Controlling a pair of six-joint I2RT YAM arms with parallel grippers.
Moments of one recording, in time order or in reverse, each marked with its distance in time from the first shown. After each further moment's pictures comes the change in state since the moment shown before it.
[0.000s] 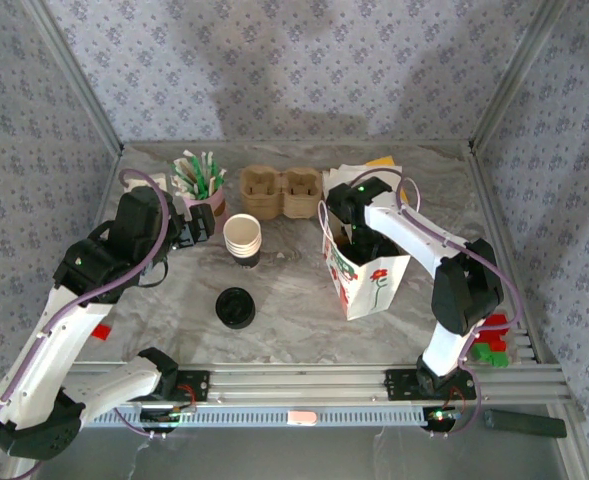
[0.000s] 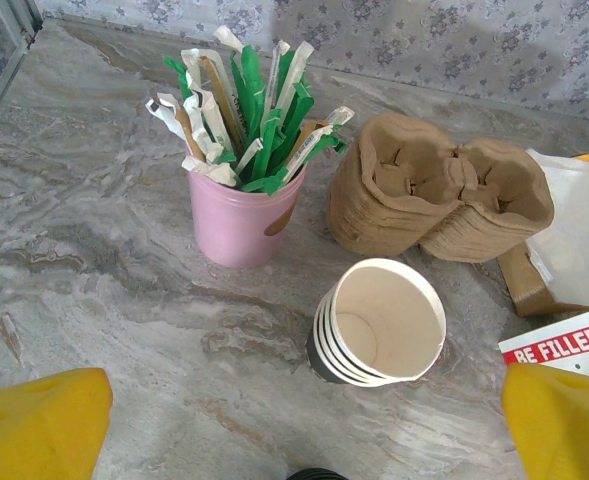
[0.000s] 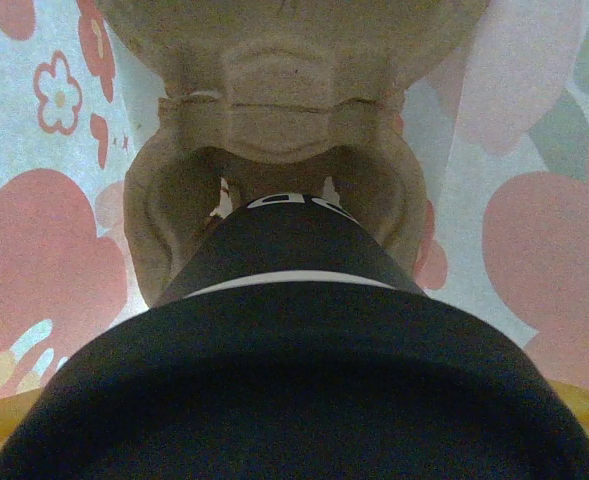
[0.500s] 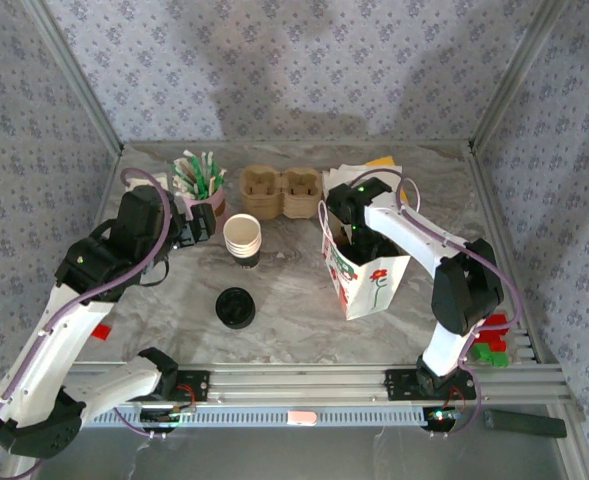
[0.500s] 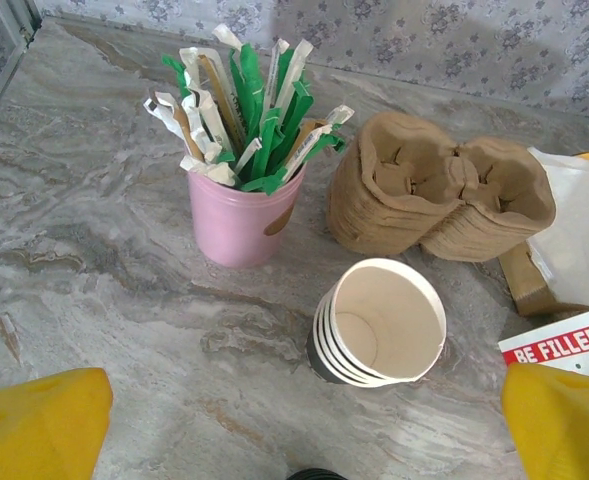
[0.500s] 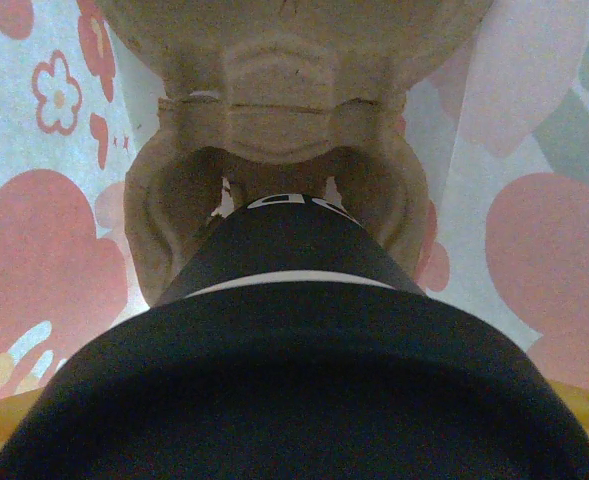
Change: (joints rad) left arm 0.000 0.008 0.004 -0.001 0.000 0.000; right arm -0.001 0.000 -0.007 0.008 -0.006 0.000
